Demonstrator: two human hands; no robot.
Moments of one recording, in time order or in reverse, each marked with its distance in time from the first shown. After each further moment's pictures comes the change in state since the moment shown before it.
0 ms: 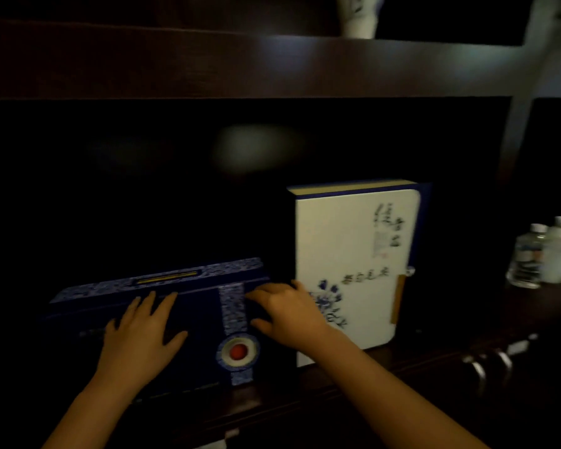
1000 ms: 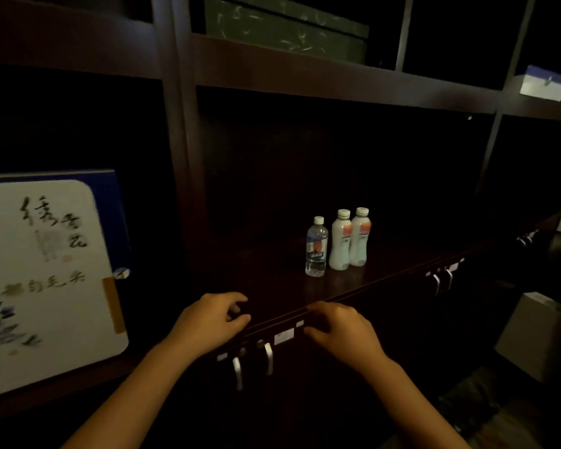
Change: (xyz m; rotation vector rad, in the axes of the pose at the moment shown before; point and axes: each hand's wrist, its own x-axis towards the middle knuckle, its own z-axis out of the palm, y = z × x) left_hand -0.026 0.592 0.073 -0.488 -0.305 0.411; right_hand -0.385 0.437 -0.124 0.120 0.118 0.562
